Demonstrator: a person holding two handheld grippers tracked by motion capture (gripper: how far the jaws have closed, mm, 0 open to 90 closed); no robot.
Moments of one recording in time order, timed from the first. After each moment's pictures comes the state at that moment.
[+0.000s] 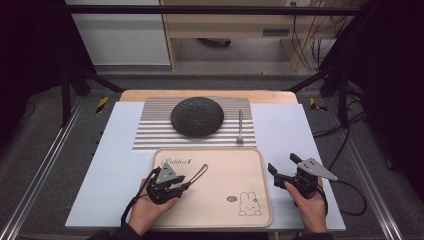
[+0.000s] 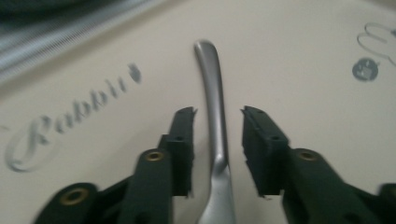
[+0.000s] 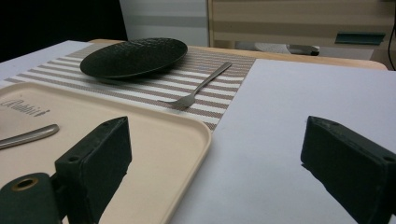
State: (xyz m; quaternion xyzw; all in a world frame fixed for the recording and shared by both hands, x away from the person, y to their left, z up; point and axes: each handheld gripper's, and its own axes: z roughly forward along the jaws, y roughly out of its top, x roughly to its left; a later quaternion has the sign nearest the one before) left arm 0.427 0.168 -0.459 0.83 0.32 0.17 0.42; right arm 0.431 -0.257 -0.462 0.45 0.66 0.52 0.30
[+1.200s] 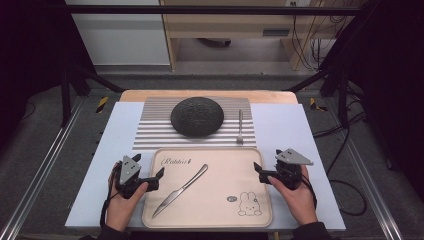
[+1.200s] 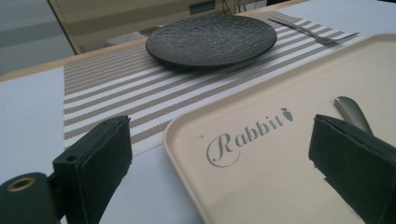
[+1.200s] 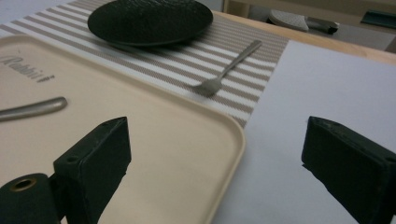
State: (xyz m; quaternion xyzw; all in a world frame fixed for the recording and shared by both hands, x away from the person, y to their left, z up) left arm 0.437 0.245 -0.462 0.73 0.40 0.31 0.46; right arm 0.455 -0.212 -0.441 0.43 0.74 0.44 0.28
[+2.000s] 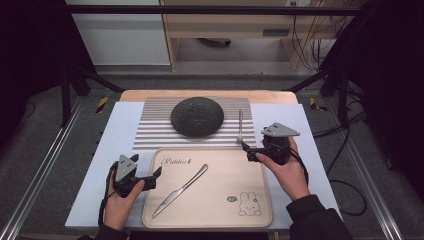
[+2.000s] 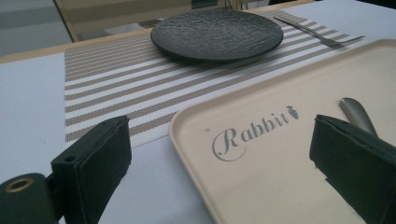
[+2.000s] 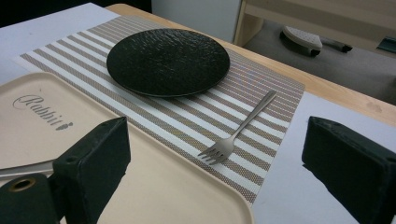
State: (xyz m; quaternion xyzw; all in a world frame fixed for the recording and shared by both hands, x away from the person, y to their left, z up) left arm 0.439 0.247 -0.463 0.72 0.41 0.29 0.47; right arm 0.493 -0.180 -0.387 0.39 0.76 0.44 0.28
